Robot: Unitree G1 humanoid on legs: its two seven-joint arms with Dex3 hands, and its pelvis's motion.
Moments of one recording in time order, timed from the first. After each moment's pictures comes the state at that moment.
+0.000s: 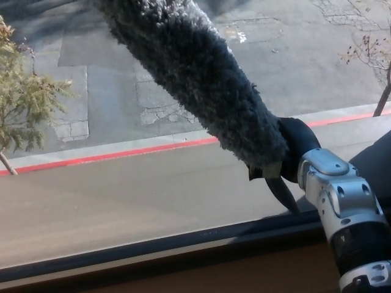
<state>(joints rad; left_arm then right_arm) 0.32 0.17 0.32 1.21 -0.12 -0.52 0.18 -0.69 0.00 -0.14 0.59 -0.06 0.41 0.17</state>
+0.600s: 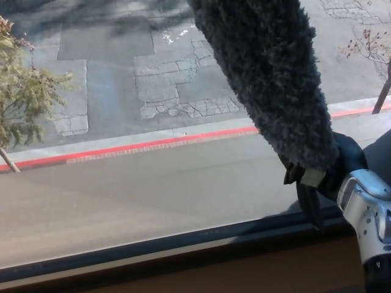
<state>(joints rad) 0.30 0.17 0.33 1.22 -0.12 -0.52 0.18 -0.50 -0.02 -0.30 0.39 0.08 0.48 0.14</state>
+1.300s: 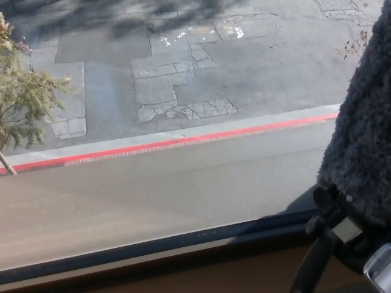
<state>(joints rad) 0.32 0.16 0.33 1.24 -0.12 -0.52 0.18 -0.23 0.08 -0.53 0.15 0.37 0.71 0.13</state>
